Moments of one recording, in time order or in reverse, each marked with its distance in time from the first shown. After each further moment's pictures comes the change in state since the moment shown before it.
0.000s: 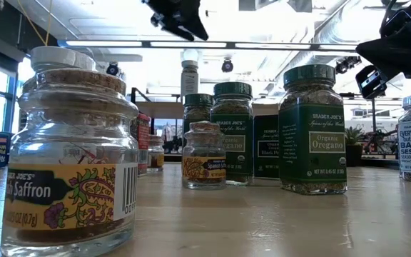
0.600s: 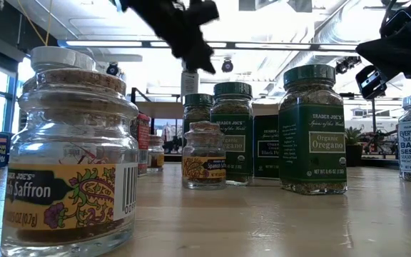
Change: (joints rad) left arm -0.110 0.198 -0.138 0.253 -0.147 0.250; right arm 0.000 0.000 0.000 0.000 0.000 0.000
